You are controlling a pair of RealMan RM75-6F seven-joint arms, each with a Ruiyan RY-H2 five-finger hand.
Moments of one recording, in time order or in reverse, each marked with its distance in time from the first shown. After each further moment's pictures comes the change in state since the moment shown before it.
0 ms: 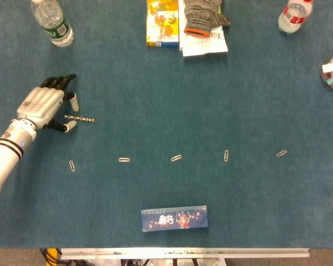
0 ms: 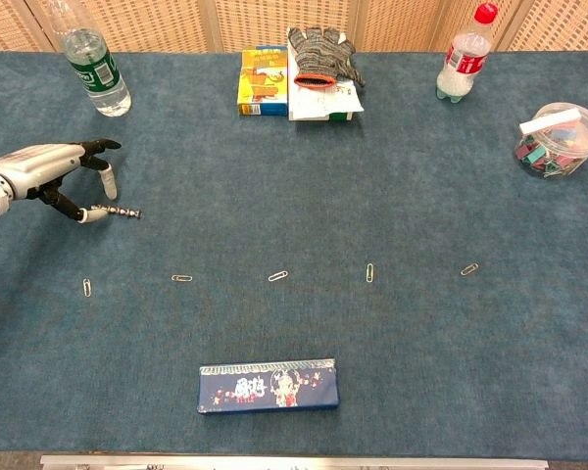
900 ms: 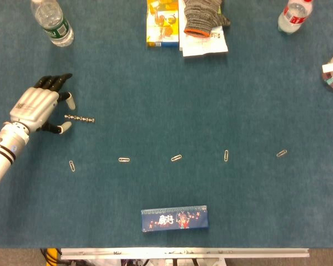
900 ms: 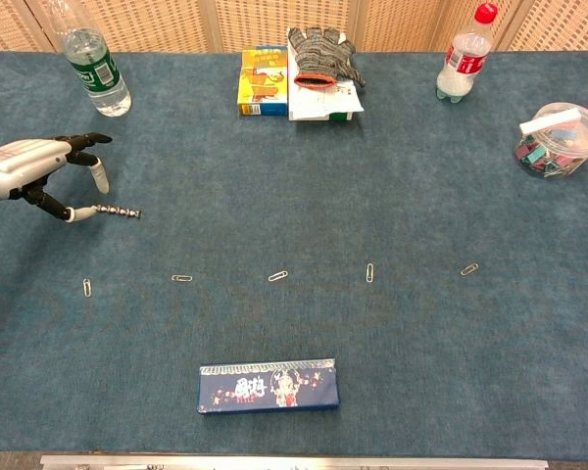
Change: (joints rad) left arm 0.042 0.039 0.011 -0.018 0.080 0.089 -0.010; right arm -0.002 0.022 0.007 -0.029 -0.003 0.018 -0.020
